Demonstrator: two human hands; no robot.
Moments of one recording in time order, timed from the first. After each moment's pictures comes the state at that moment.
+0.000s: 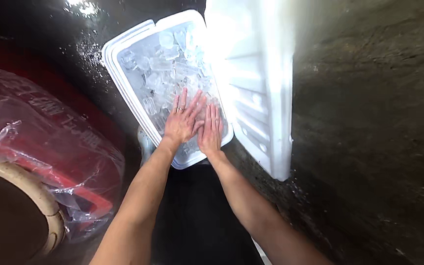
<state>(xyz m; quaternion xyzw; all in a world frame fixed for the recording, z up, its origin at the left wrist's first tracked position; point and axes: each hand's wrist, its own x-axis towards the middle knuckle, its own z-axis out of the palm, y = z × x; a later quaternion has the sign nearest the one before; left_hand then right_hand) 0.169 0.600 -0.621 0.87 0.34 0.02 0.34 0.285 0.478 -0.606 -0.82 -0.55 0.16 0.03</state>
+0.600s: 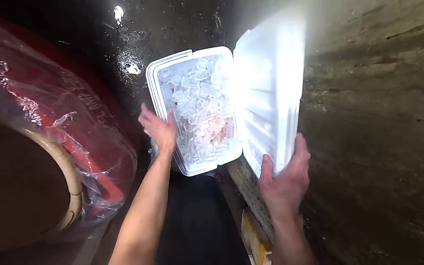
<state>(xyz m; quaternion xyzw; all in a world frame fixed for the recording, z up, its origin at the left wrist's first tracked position) 0.105 0.637 -0.567 0.49 0.80 0.09 0.32 0.331 0.531 -0.366 -0.87 -0.48 0.08 0.02</state>
